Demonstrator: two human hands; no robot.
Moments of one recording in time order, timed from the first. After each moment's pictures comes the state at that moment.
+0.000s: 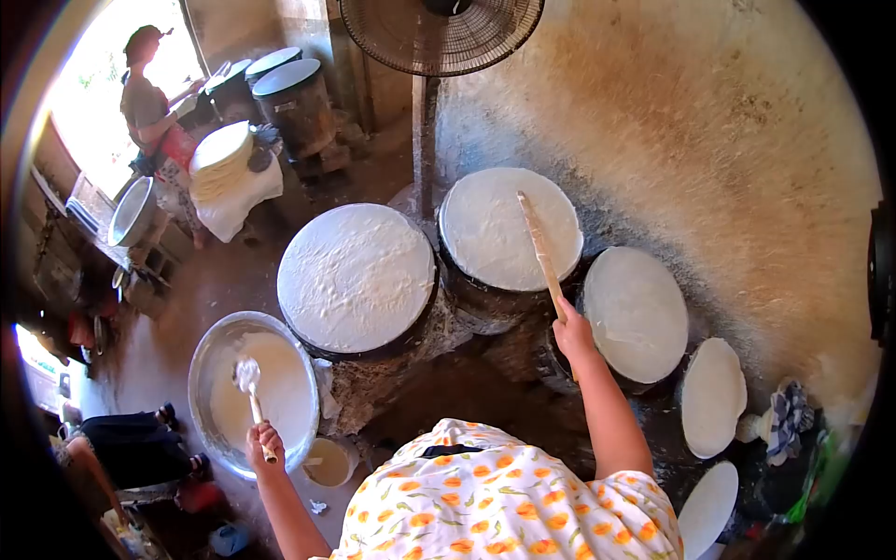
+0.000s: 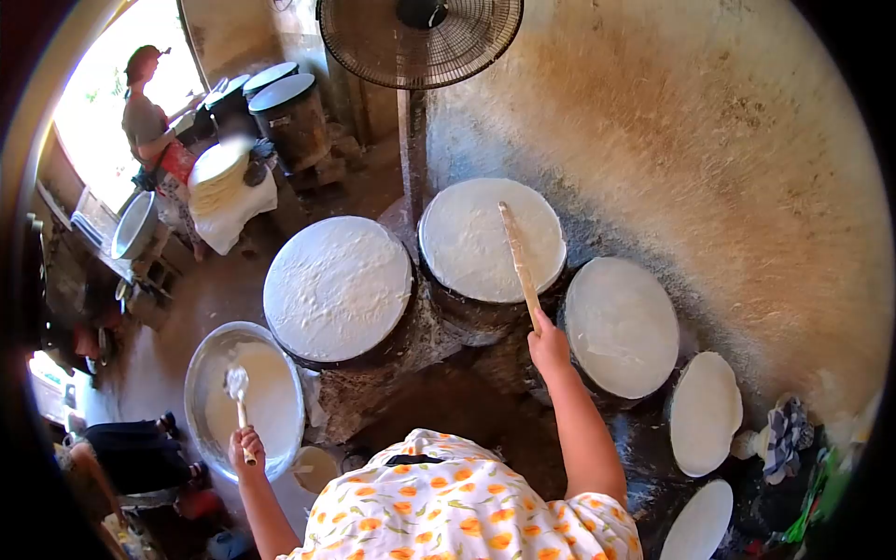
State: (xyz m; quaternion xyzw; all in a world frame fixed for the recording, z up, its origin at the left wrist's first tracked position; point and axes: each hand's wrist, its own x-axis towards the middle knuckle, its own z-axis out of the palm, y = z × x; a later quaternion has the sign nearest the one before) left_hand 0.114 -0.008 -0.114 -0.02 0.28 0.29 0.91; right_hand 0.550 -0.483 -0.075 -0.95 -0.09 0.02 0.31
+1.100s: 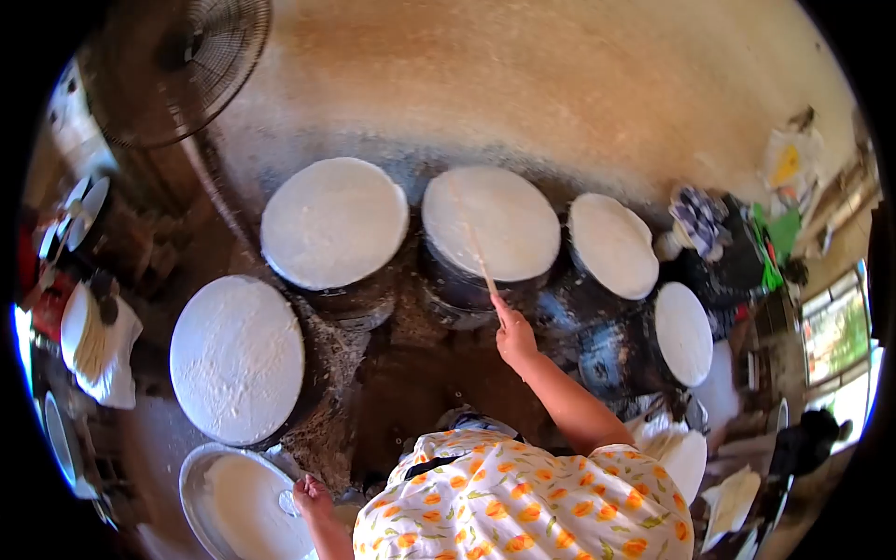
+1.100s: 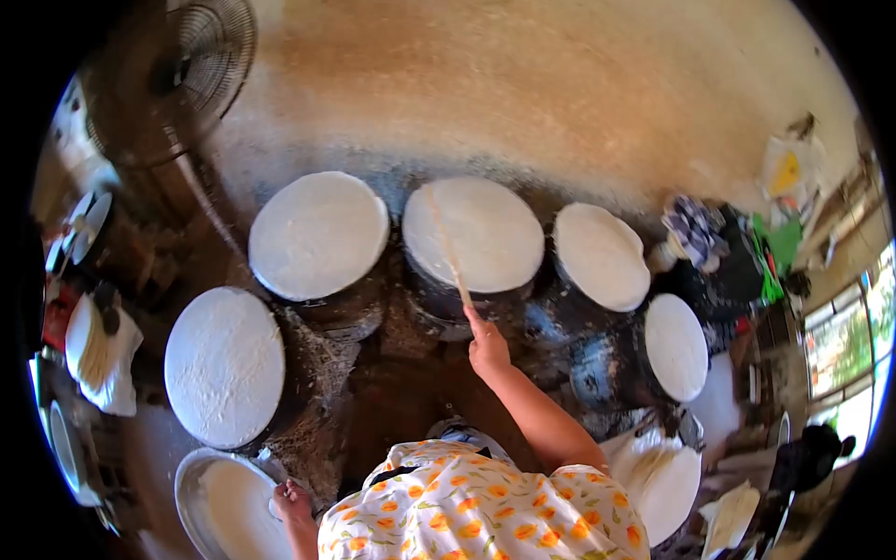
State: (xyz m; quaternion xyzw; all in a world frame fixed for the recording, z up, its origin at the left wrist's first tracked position) left_hand 0.215 -0.035 -0.237 0.11 0.56 0.11 0.81; right_hand 0.387 -0.547 -0.088 -0.94 0.05 -0.18 0.28
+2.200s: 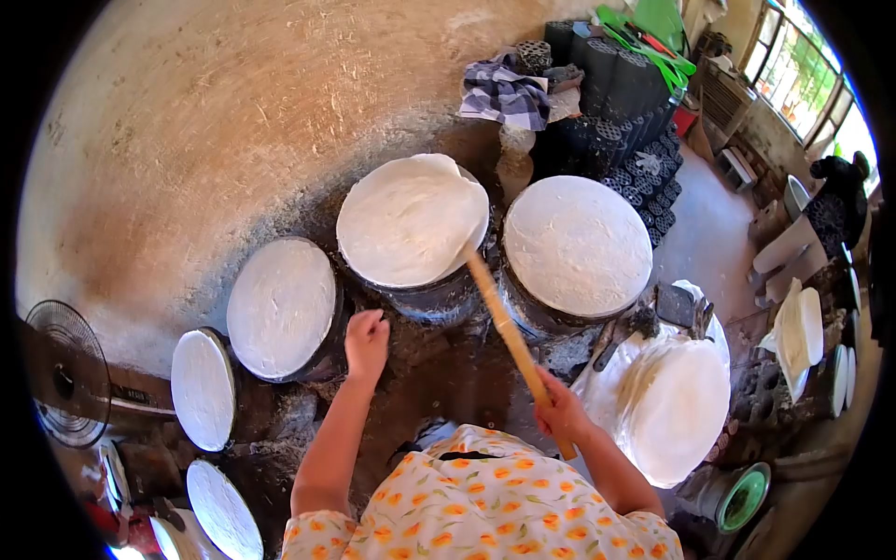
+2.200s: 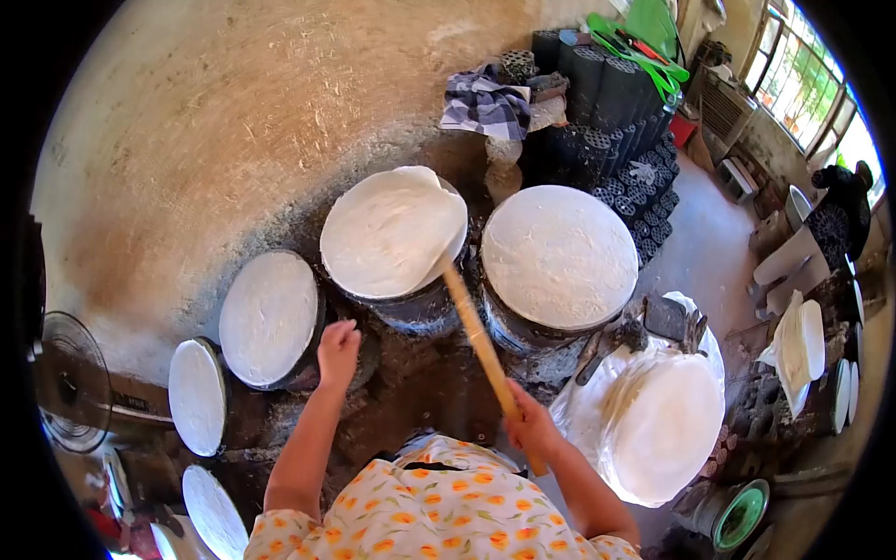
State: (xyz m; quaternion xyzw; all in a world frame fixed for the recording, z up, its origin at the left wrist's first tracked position) left_hand 0.418 -0.690 -0.078 0.78 -0.44 0.03 0.44; right_hand 0.049 -0.795 -0.054 -0.54 0.42 -0.05 0.72
